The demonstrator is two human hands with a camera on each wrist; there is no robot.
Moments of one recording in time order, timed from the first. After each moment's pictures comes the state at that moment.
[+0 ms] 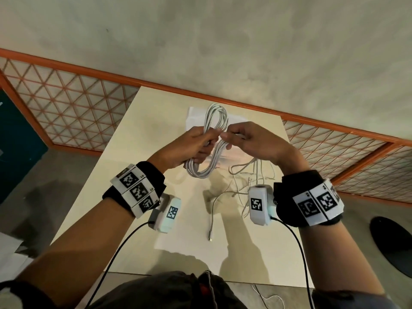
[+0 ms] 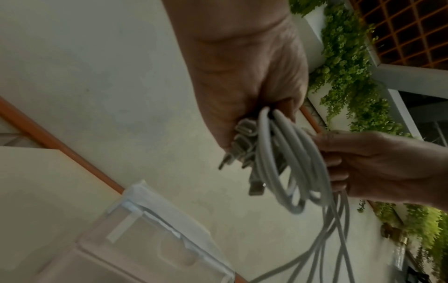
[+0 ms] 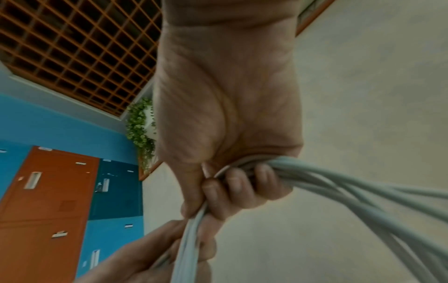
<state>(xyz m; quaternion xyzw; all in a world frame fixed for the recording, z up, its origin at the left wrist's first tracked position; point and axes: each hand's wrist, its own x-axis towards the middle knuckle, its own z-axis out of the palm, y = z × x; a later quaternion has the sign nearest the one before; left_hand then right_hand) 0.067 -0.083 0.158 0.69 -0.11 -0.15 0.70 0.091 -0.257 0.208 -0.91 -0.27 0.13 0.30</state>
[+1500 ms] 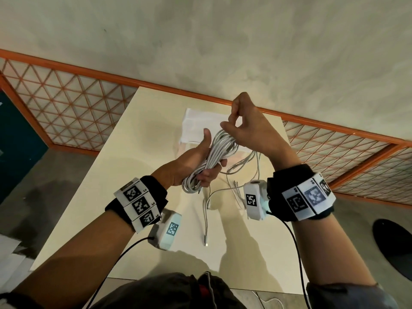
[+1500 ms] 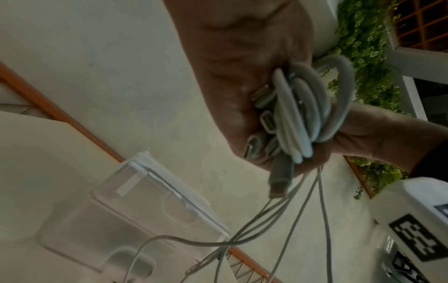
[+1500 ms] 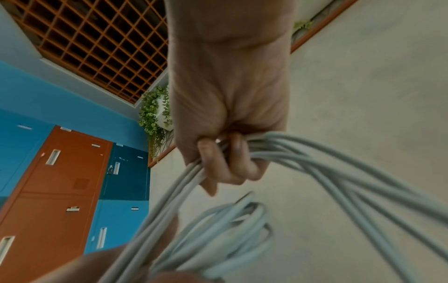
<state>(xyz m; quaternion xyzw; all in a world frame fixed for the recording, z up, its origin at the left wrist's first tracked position) 0.068 -0.107 0.135 0.54 -0.08 -0.35 0.76 0.109 -0.254 0.214 -0.90 -0.25 -0.01 0.37</state>
